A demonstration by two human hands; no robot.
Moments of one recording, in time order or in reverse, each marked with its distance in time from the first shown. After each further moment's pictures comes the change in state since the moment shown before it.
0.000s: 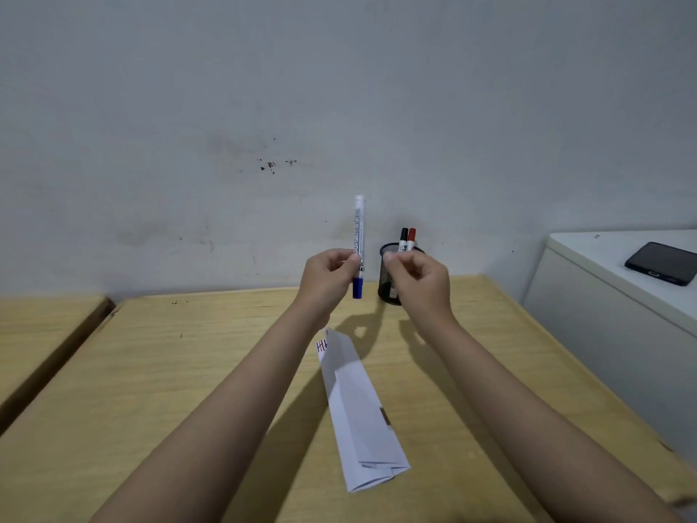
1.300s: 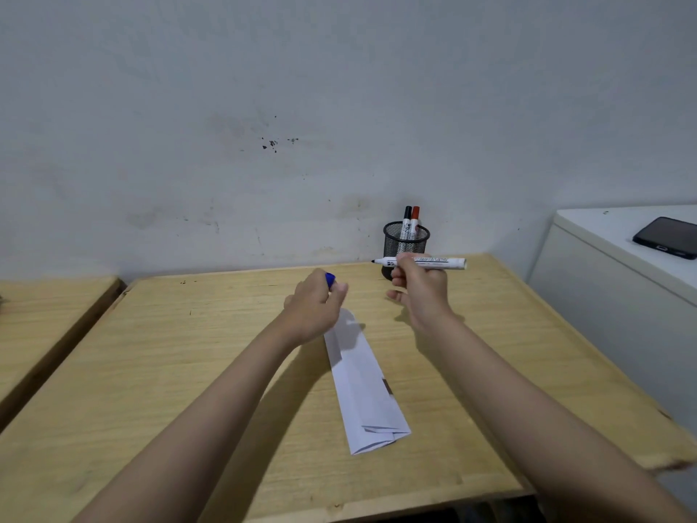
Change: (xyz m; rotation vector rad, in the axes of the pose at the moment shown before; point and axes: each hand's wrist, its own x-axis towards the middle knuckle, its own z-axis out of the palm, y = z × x) left_hand -0.031 -0.053 -0.036 0.737 -0.190 0.057; right_hand -0.011 0.031 -0.001 0.295 0.049 0.471
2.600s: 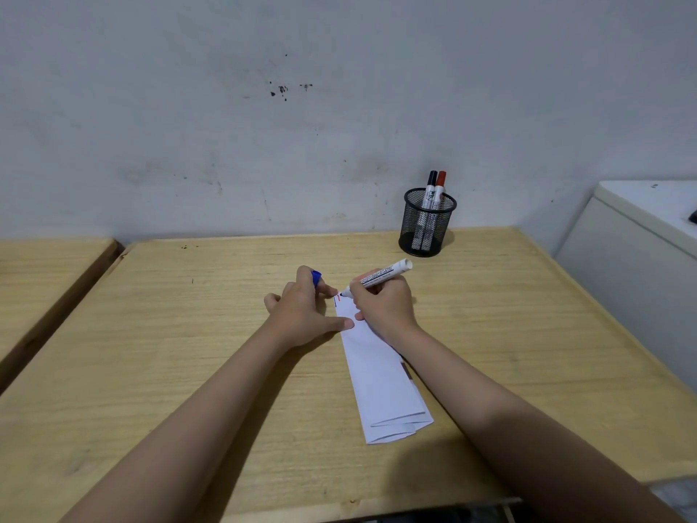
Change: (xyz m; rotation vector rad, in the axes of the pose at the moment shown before) left_hand -0.006 -0.056 0.014 0.073 0.011 -0.138; right_hand -0.021 0.072 0.032 -0.511 -0.165 -0.073
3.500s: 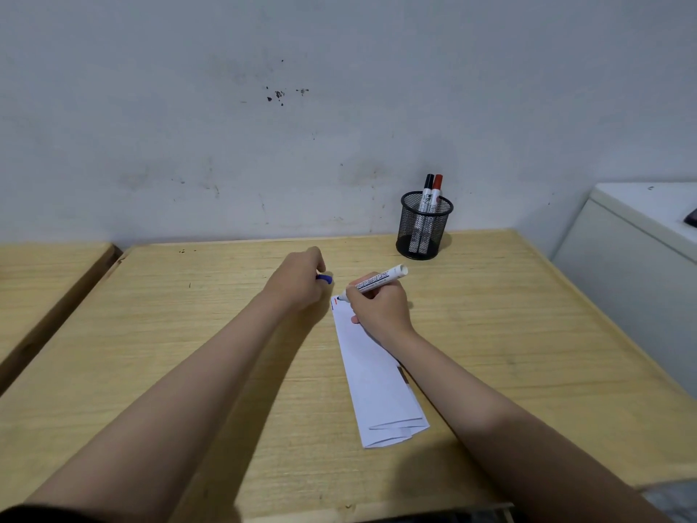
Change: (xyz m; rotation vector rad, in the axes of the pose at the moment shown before) left_hand 0.049 0.008 -0.019 0.179 0.006 0.049; right_hand 0.006 0.010 0.001 0.049 -0.041 0.013
